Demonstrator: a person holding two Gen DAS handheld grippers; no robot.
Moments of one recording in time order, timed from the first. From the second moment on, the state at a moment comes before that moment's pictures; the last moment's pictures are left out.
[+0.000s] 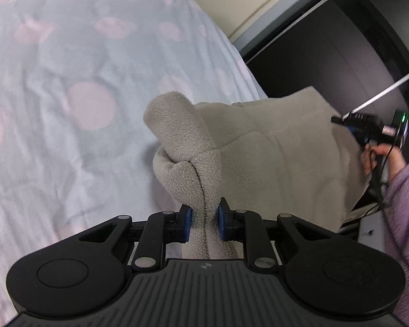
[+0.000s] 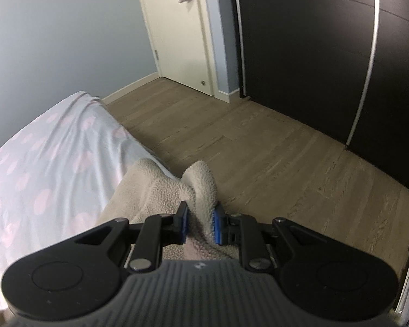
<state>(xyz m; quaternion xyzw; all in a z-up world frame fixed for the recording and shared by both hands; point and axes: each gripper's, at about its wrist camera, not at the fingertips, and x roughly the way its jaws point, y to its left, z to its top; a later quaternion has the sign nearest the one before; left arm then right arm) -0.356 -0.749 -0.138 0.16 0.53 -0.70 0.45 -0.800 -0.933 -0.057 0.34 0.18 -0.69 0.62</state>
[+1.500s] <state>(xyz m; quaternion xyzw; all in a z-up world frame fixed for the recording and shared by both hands) -0.388 -0.749 -0.181 0.24 0.53 -0.69 0.42 -0.872 -0.909 -0.101 0.35 0.22 -0.72 0.56</state>
